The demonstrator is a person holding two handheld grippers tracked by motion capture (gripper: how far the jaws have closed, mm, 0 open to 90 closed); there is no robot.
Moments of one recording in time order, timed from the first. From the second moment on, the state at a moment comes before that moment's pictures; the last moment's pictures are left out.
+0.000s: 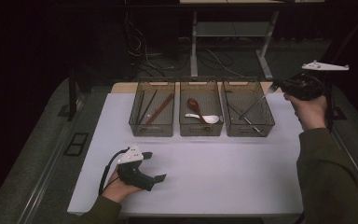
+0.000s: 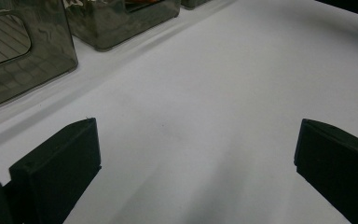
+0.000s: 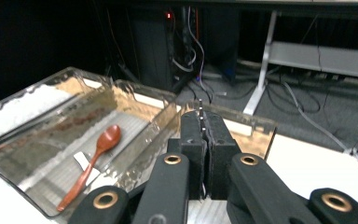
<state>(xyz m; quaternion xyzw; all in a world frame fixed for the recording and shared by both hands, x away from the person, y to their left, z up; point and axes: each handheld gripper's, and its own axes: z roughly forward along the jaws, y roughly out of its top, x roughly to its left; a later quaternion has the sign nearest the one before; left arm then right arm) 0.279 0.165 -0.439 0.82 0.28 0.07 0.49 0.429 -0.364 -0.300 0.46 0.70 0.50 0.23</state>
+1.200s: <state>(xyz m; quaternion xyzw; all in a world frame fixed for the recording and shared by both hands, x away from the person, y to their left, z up) 0.277 0.162 -0.441 0.83 0.27 0.07 0.49 0.473 -0.352 -0.378 0.51 0.73 0.39 0.23</state>
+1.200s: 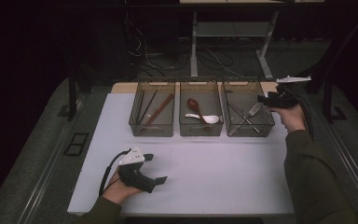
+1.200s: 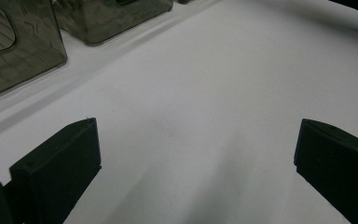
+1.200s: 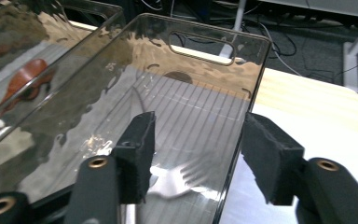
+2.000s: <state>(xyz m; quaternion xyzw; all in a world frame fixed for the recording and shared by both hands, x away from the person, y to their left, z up) 0.277 0.164 -0.441 0.82 0.28 0.07 0.49 0.408 -0.325 -0.364 0.47 0.74 0.43 0.21</state>
